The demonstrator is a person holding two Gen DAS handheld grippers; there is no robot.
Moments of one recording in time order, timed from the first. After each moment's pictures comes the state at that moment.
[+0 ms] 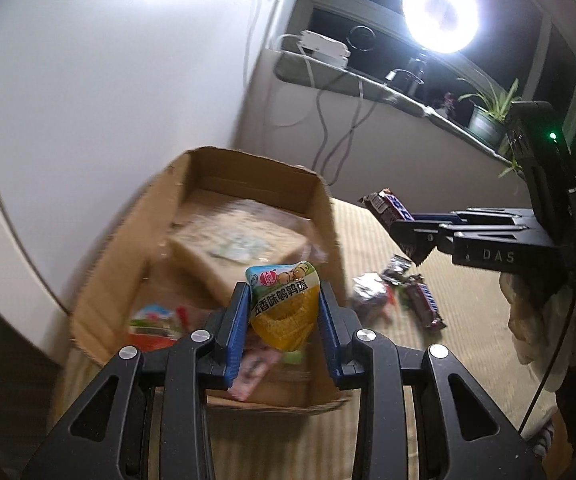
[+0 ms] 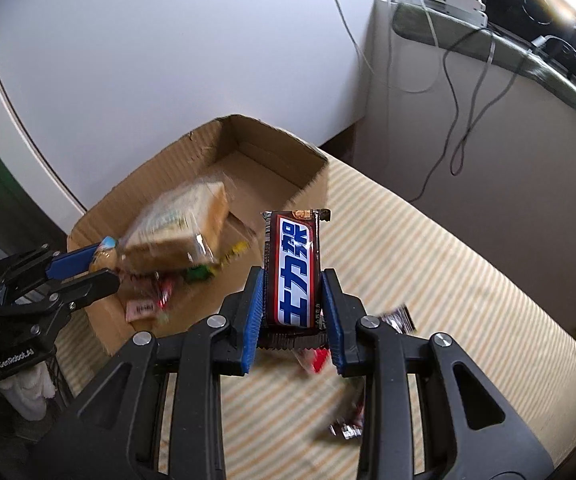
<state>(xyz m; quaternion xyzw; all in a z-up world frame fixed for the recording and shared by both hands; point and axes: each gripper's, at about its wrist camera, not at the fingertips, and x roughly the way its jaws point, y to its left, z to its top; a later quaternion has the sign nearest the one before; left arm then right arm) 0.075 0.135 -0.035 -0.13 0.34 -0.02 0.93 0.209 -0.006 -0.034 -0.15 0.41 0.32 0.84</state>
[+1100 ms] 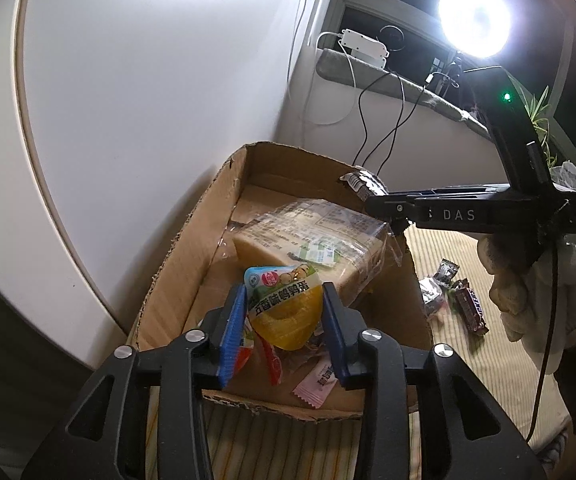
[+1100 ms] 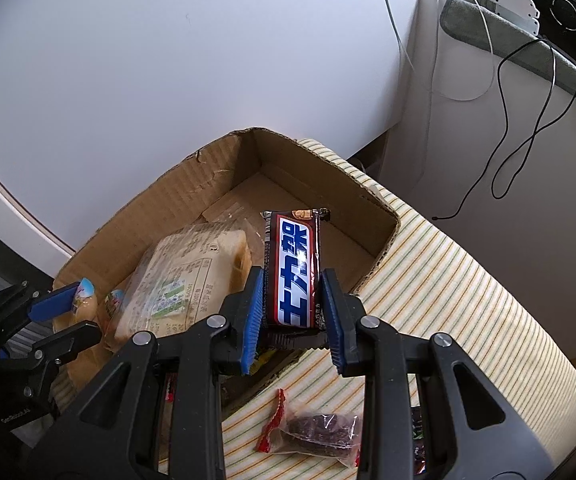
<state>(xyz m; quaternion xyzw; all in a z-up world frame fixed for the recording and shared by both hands) 0.080 0.170 -0.047 -0.13 0.35 0.02 0.93 0.259 0.070 -0.063 -0.16 0.42 0.34 0.83</state>
